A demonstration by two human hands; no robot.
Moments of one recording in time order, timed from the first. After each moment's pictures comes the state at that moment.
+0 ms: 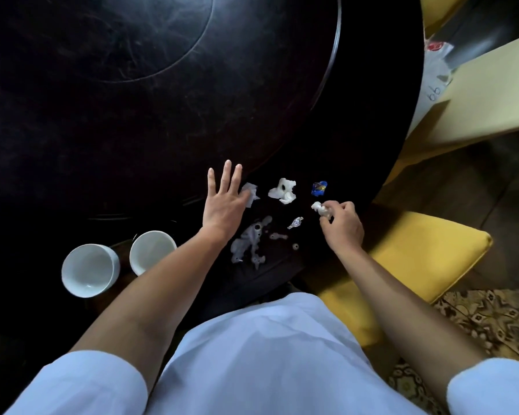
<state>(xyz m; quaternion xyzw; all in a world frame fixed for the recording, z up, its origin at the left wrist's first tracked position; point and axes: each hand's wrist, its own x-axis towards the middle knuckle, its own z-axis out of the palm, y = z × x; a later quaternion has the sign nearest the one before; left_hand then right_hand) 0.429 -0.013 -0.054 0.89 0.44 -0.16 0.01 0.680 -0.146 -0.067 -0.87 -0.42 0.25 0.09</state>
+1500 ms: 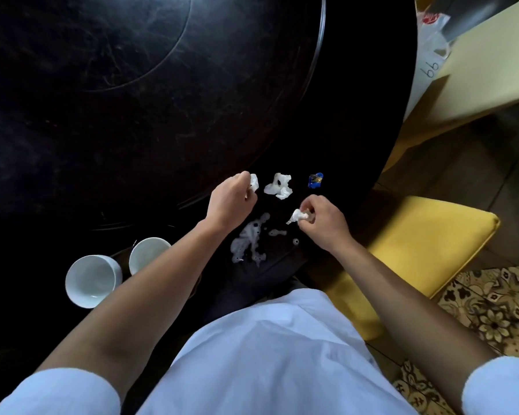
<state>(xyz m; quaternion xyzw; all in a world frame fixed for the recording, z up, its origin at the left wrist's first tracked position) 0.458 -0.004 -0.028 0.83 0.49 0.08 0.25 0.659 -0.139 -0.051 -0.78 -0.49 0.34 0.17</state>
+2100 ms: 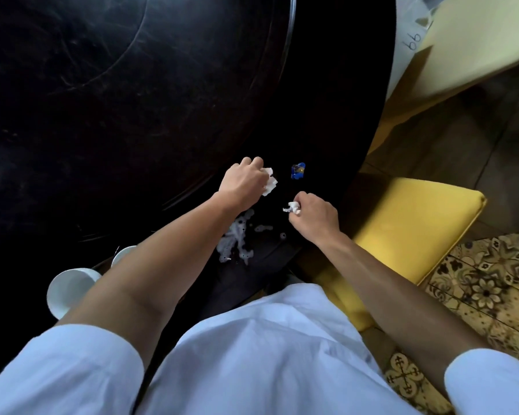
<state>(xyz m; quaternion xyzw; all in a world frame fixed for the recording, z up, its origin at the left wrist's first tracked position) 0.529 0.015 -0.059 0.93 0.31 -0.14 0.13 0.662 -0.139 -0.064 -0.83 -0.47 0.29 0.05</state>
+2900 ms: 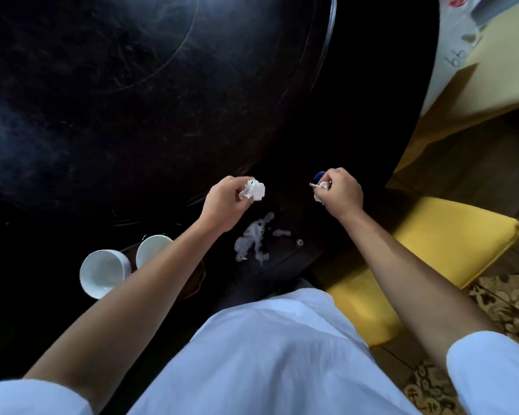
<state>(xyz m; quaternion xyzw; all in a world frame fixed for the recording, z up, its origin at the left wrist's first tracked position) 0.445 -0.006 -0.003 0.75 0.54 0.05 0.37 0.703 -0.085 -0.068 -0.83 -0.43 0.31 0.17</state>
